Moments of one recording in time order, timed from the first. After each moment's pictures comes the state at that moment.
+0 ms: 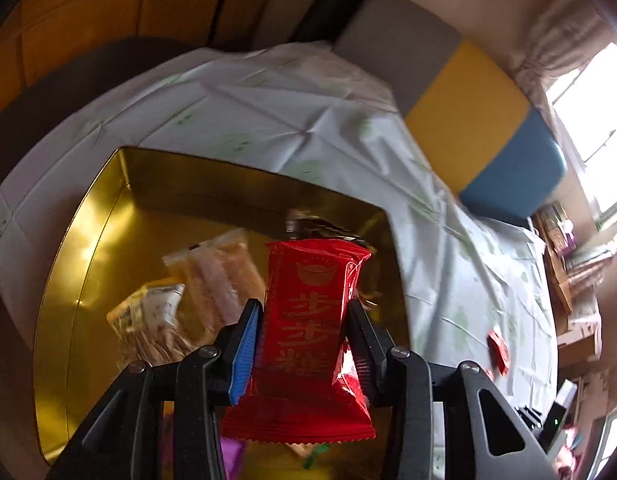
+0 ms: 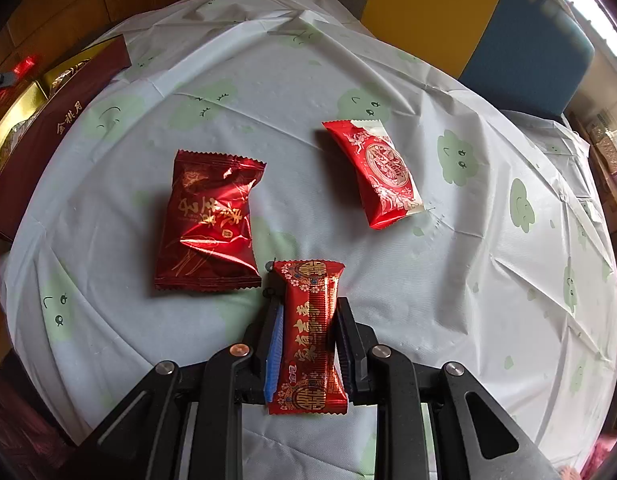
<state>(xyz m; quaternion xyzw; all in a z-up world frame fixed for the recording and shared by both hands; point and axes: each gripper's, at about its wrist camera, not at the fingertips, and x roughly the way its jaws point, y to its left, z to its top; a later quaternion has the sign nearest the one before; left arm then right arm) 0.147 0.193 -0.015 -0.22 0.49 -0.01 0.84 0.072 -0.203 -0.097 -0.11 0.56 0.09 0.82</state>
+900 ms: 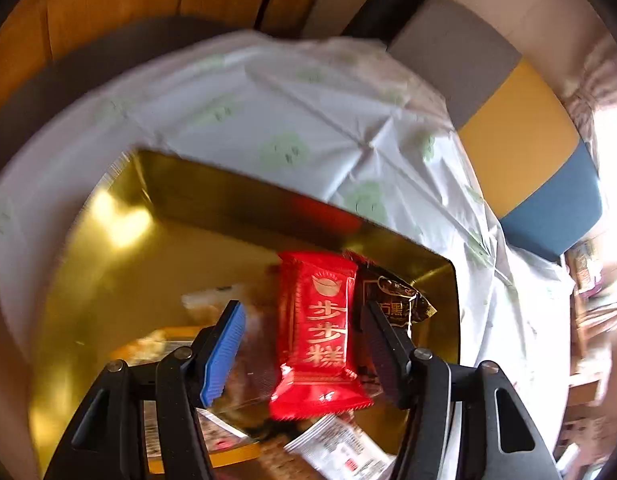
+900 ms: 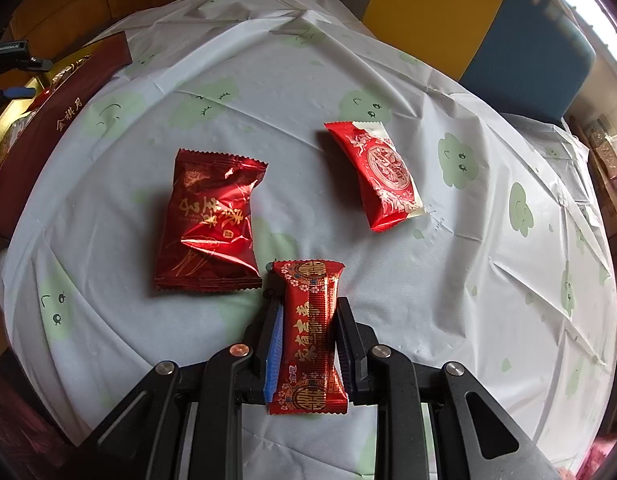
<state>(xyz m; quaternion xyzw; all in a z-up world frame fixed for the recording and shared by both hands) 0.185 0.204 -0.030 -0.22 0.49 0.06 0.84 0.071 -0.202 -0.097 -0.13 0.56 0.09 0.81</state>
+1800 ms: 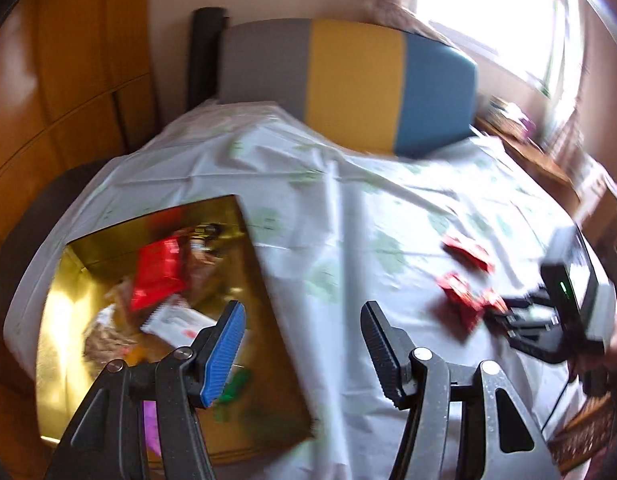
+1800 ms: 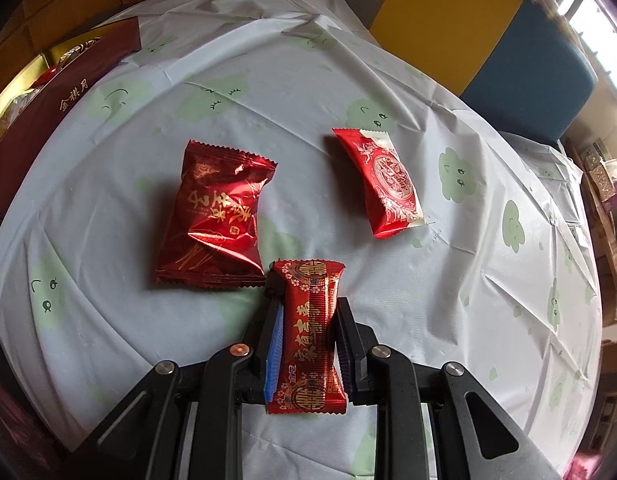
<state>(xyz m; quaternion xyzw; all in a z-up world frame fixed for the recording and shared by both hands) 0.054 0.026 0.013 0.03 0.40 -0.11 0.91 0.064 -0.193 -0.094 -0.17 0.55 0.08 0.82</state>
